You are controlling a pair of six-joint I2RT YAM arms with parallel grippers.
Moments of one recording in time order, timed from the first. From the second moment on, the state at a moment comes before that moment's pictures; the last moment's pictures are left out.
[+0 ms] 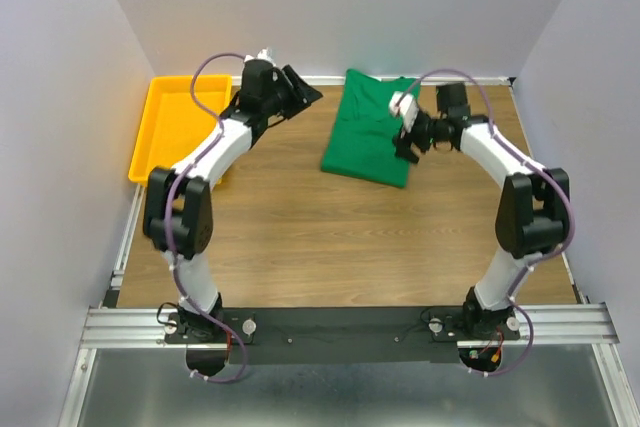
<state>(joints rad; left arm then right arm) -0.31 1.92 1.56 -0.04 0.28 -0.88 0.14 1.85 1.44 -0.39 -0.55 -0.81</state>
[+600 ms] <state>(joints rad) -0.49 1.91 1.08 0.06 0.20 -1.27 0.34 1.68 0.96 -0.24 -0.27 -0.92</state>
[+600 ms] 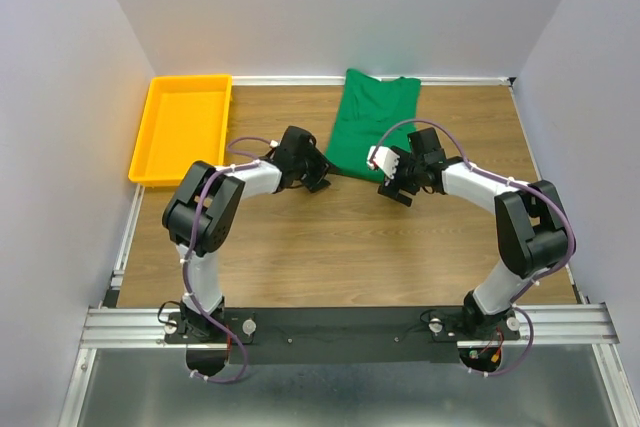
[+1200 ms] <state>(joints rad) -0.49 2.07 1.33 -0.12 0.10 -1.39 0.34 1.68 0.96 -0.21 -0.32 -0.96</state>
